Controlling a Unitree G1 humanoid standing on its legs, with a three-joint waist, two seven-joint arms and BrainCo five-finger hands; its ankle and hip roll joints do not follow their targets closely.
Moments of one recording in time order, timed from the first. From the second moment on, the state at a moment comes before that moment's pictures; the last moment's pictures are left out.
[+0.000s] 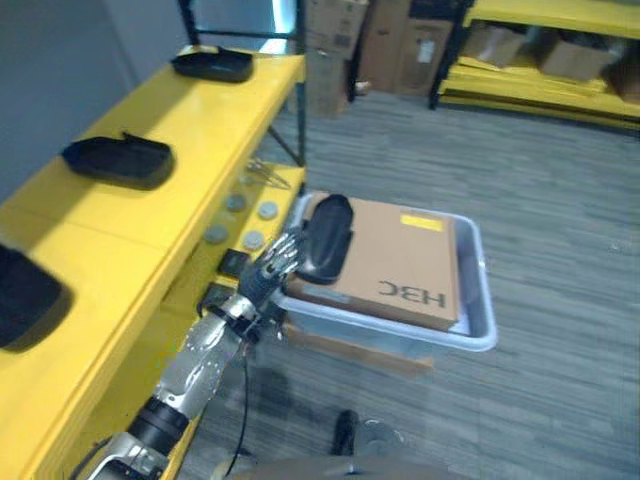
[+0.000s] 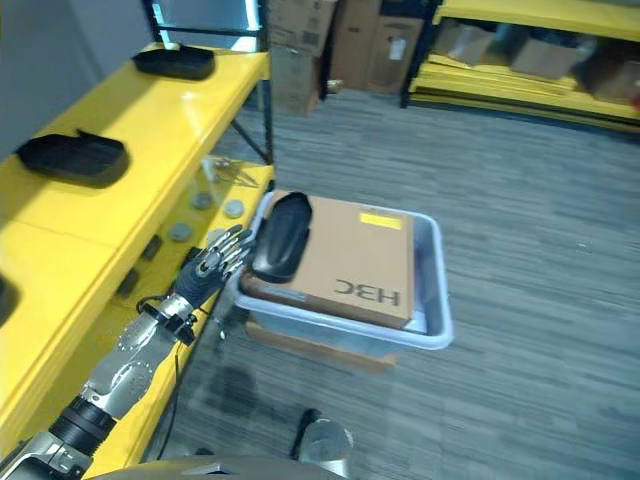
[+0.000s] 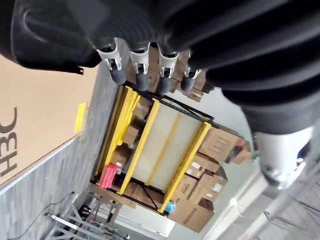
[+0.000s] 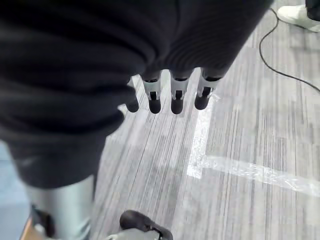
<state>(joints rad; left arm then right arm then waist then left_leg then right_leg) -0.15 0.37 -0.44 0.10 -0.76 -0.12 -0.17 0.26 -0.35 0.14 1.08 0.23 -0.04 -0.13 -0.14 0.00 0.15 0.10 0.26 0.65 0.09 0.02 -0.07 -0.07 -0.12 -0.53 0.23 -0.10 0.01</state>
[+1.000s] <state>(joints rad) 0.16 0.32 -0.28 1.16 -0.11 -0.11 0.34 -0.06 -0.57 -0.27 0.17 0.36 -0.24 -0.67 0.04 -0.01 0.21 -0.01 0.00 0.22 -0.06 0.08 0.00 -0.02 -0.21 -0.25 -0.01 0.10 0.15</state>
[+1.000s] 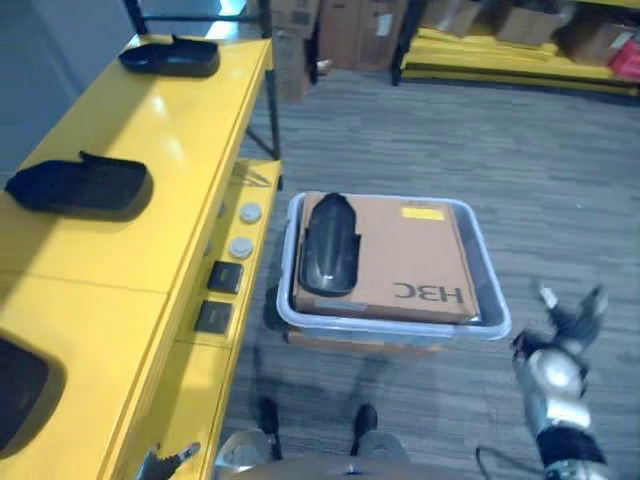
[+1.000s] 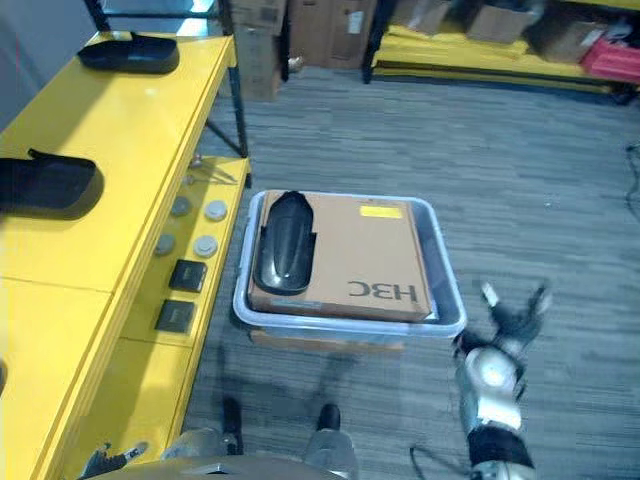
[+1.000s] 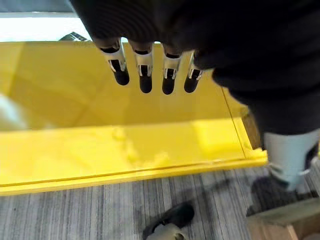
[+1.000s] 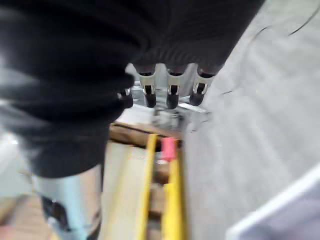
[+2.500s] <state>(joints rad) 0.09 0.31 -0.35 1.15 -0.10 -0.24 0.25 -0.43 -0.63 0.03 0.67 0.40 -0.08 -0.57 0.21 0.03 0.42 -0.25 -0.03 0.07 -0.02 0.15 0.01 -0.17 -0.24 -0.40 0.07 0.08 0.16</state>
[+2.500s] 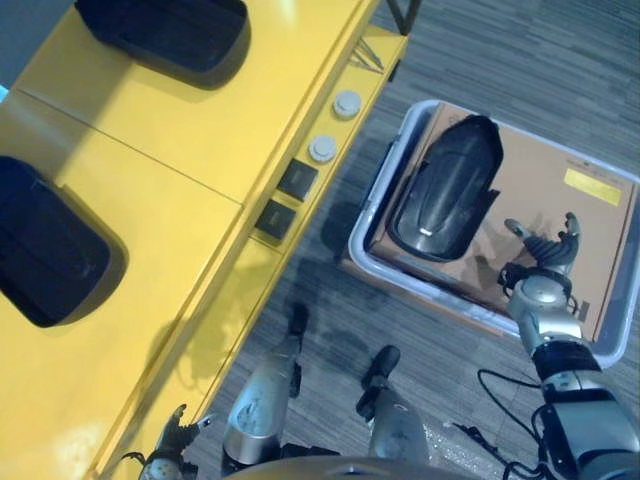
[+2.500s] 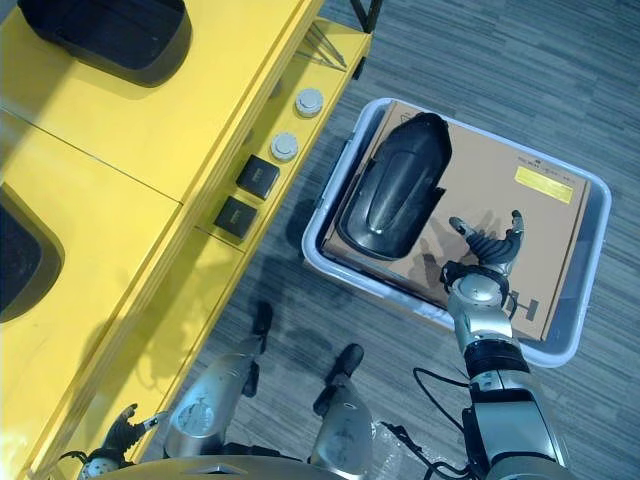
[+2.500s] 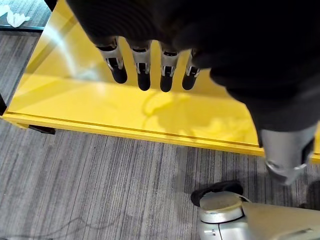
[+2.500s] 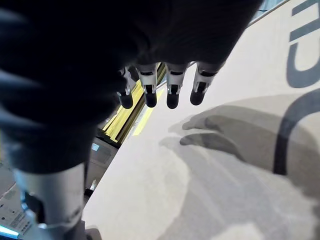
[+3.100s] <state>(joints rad) 0.09 0.29 -0.35 1.16 -0.10 -0.24 0.26 -0.46 -0.50 0.08 0.52 0.35 -0.08 -0.62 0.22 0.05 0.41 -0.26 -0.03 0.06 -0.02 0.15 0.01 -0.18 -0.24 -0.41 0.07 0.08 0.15</state>
